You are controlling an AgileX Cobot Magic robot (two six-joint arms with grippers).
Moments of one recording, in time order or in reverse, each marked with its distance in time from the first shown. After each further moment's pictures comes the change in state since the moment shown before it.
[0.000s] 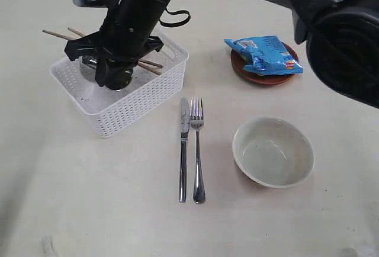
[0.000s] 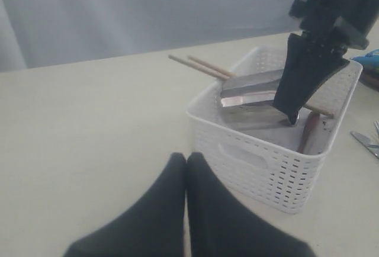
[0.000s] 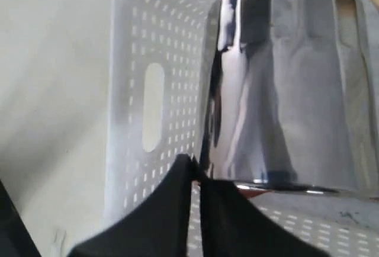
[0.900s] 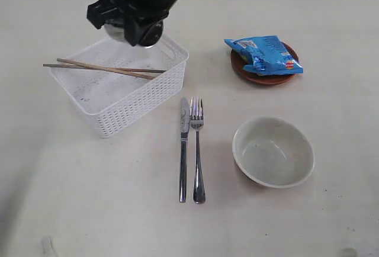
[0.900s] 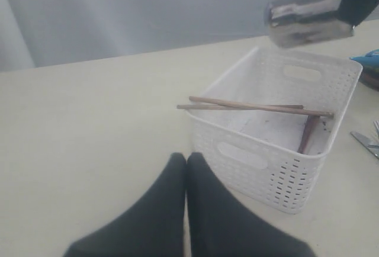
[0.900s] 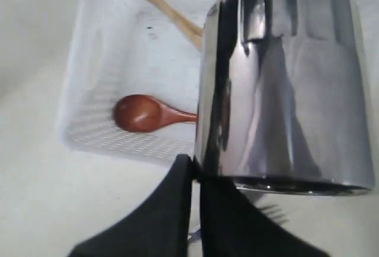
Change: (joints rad) left arm 0.000 0.000 0.000 0.000 0.000 0.000; right arm 0.000 -0.224 -0.002 -0.356 0.120 0.045
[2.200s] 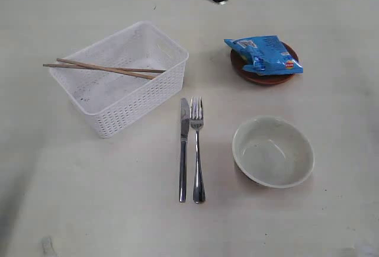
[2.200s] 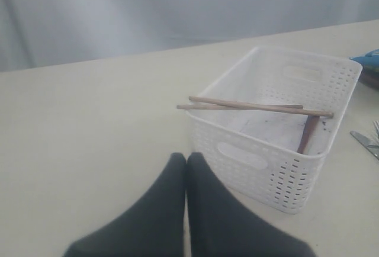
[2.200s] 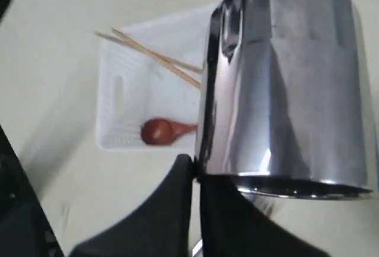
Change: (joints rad) left arm 0.000 0.000 0.000 0.000 0.000 0.000; right arm -0.441 -0.223 0.267 0.515 -0.027 -0.334
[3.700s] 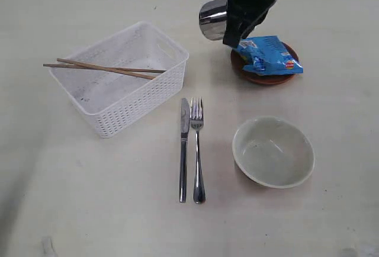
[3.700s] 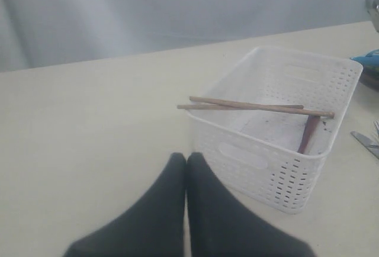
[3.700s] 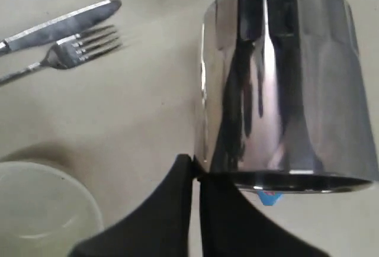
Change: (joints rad) left arm 0.000 0.000 0.000 0.000 0.000 0.000; right arm 0.296 0.019 0.064 -0.875 0.028 -0.090
